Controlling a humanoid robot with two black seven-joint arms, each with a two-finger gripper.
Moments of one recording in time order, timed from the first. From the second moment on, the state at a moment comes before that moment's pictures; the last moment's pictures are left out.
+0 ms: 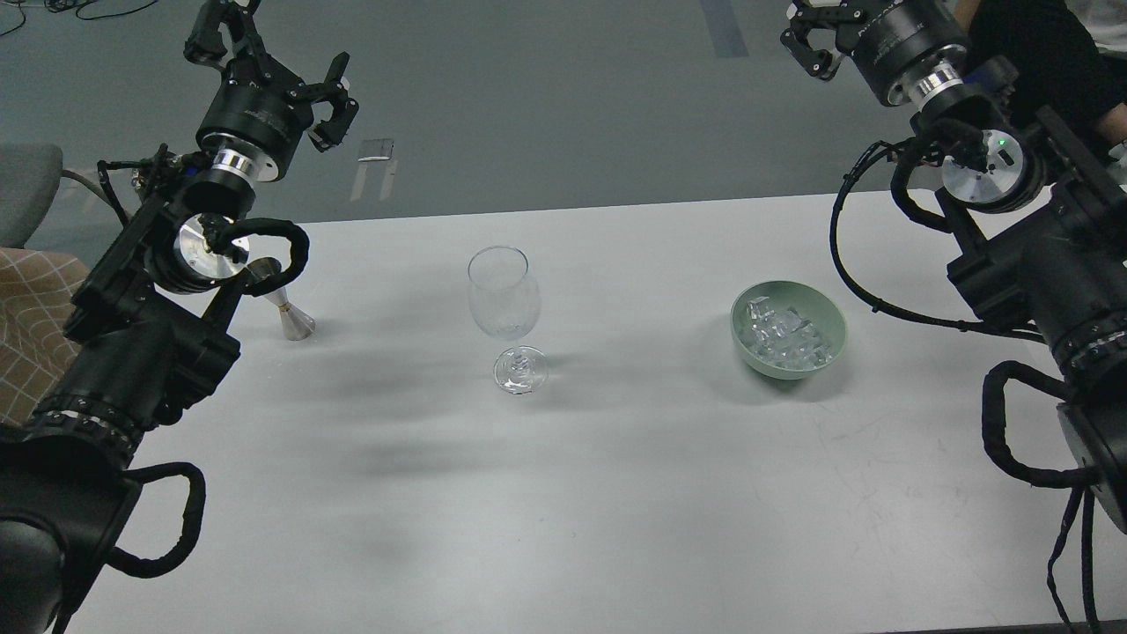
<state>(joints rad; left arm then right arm) -0.90 0.22 -1.16 -0.59 0.28 -0.36 -0.20 1.01 -0.13 1.28 0.48 -0.35 0.47 0.07</state>
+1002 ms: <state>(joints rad) -0.90 0.23 -1.18 -0.58 0.26 -0.44 -0.26 1.02 -0.13 1.29 0.49 -0.35 0.48 0.08</state>
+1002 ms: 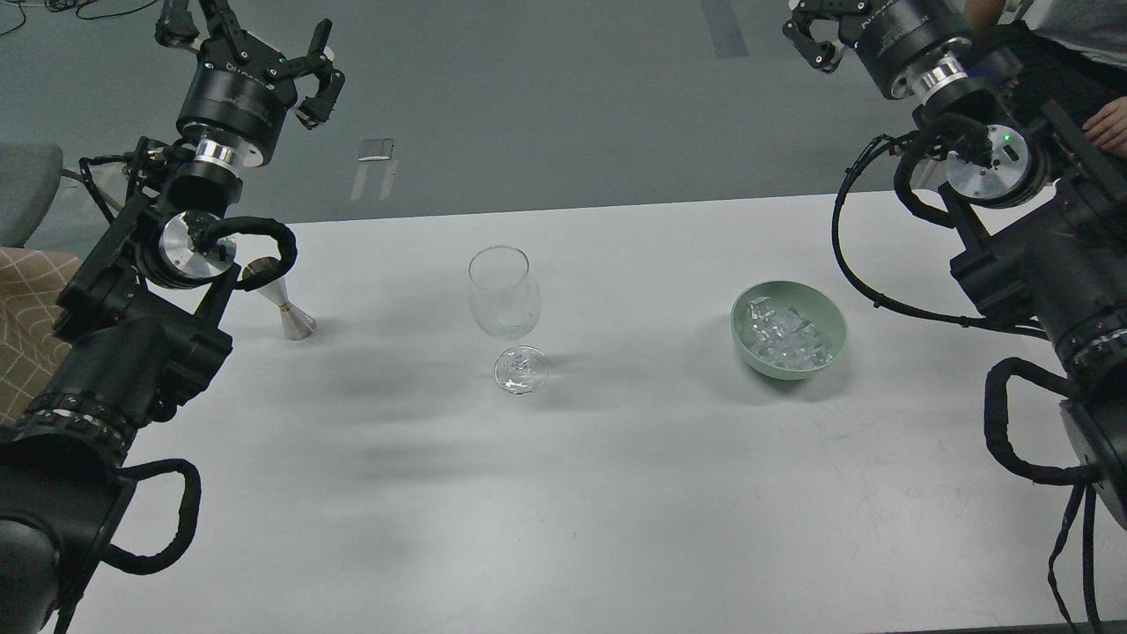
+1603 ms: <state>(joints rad) -0.89 0.24 -1.16 -0.58 0.26 -0.45 -0.25 1.03 -0.13 1.30 0.49 -0.35 0.47 0.09</state>
